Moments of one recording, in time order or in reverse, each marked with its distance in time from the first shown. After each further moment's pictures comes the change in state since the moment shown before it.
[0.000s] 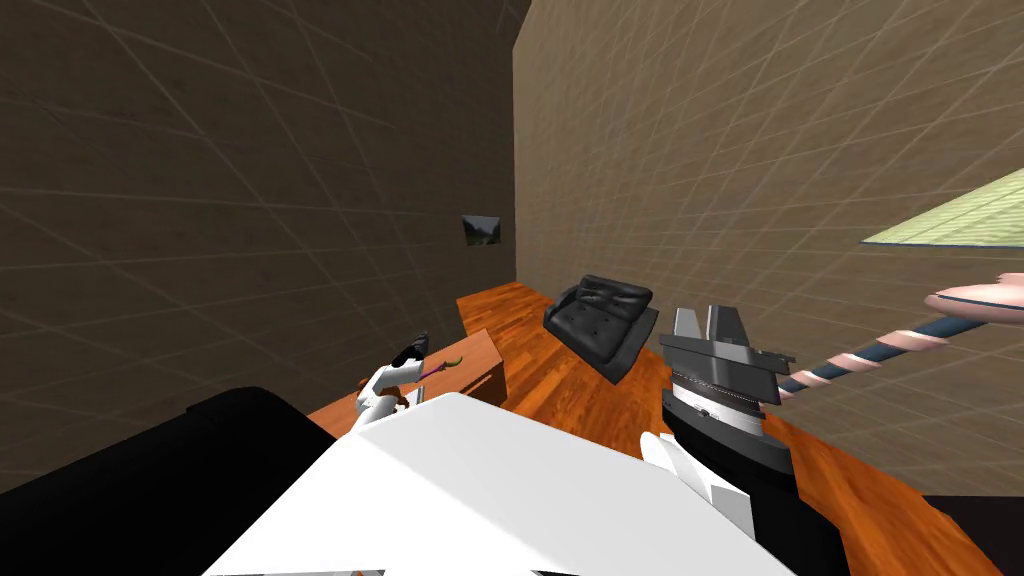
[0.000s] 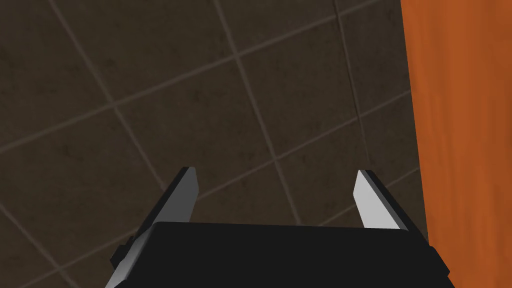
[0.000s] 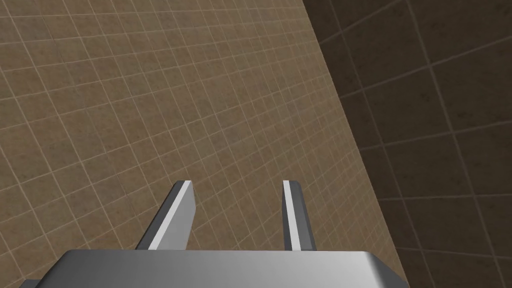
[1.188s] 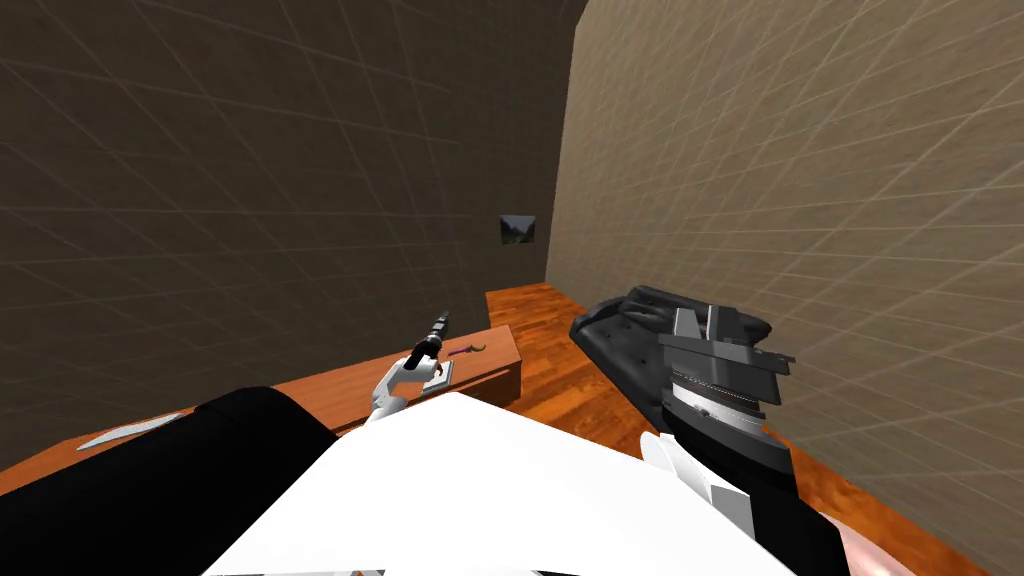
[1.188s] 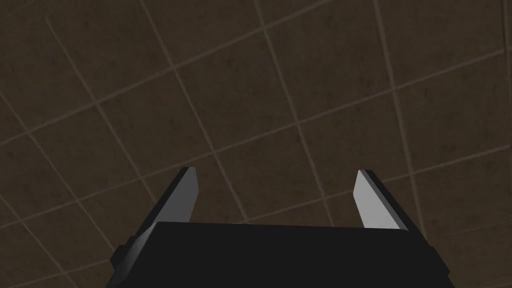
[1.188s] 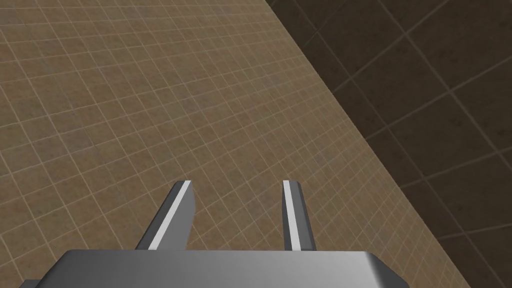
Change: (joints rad) left arm 0.061 -0.011 -0.192 -0.220 -0.057 -0.325 -0.052; right arm 0.000 0.000 0.000 0.000 0.000 0.000 0.000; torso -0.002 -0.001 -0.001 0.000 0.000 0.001
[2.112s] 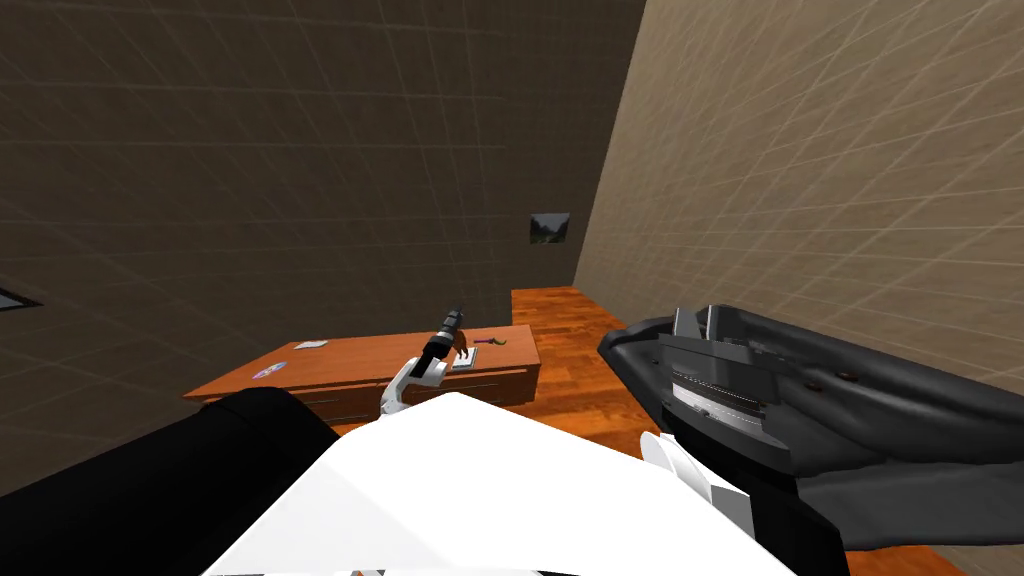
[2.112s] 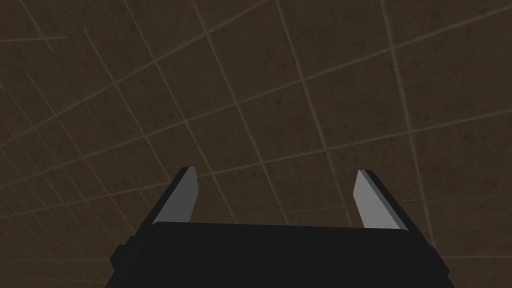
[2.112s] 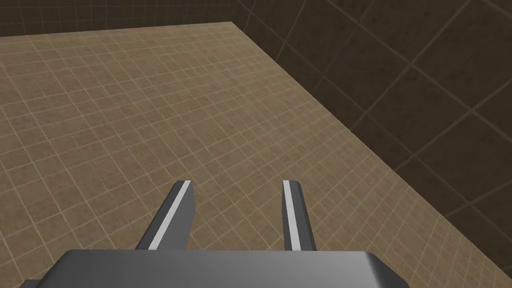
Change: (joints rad) left arm 0.050 -0.024 -0.143 -0.153 -0.043 -0.249 -0.046; right arm 0.000 0.000 0.000 0.000 0.000 0.000 0.000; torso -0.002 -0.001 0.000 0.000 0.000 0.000
